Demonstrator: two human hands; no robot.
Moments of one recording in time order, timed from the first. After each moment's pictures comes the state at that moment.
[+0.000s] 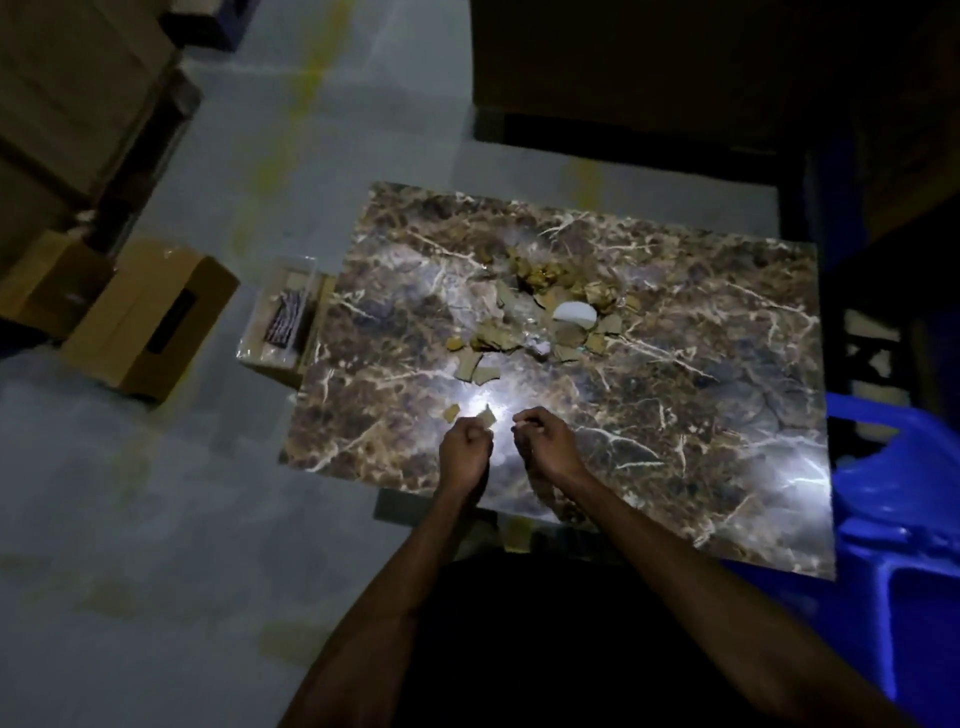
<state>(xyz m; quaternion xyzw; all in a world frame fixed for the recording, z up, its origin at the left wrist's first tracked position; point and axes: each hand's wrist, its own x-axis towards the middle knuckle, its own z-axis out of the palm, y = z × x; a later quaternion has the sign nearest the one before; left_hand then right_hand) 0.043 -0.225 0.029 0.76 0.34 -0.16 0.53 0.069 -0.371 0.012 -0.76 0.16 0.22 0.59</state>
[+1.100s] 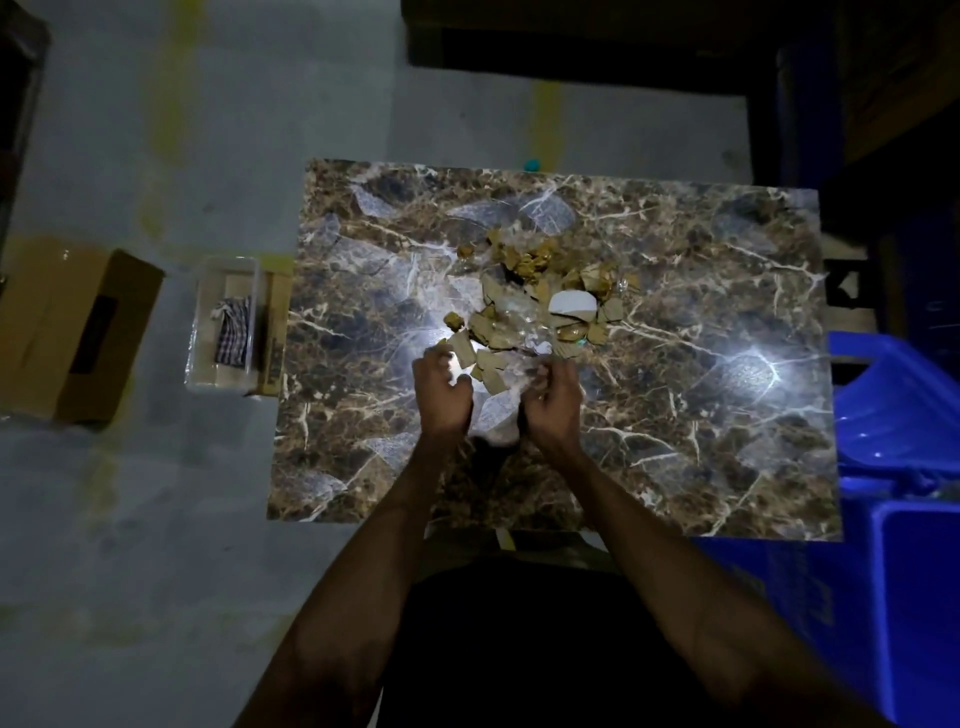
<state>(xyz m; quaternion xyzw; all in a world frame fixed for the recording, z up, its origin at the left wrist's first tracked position) 0.177 -0.172 -0.009 0.82 0.24 -0.09 0.51 0.145 -0.335 0.015 -0.86 0.16 0.01 0.48</state>
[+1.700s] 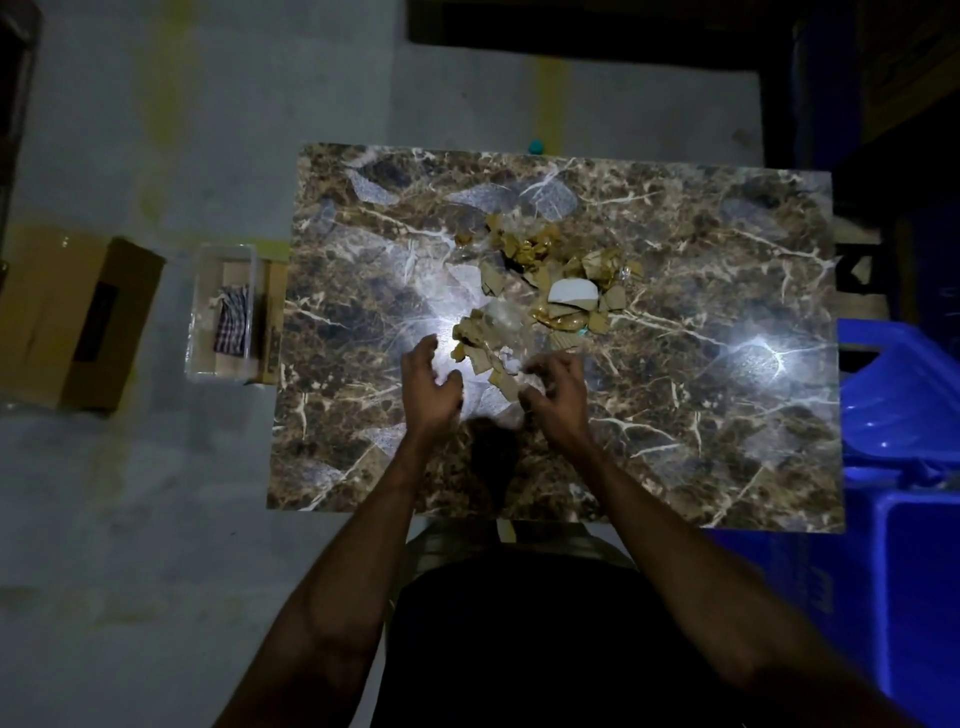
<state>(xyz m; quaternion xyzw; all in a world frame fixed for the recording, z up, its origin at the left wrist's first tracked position) 0.163 -0.152 -0.026 0.82 0.20 -0.10 0.53 0.143 -0.356 0.008 -0.84 0.11 0.08 0.52</state>
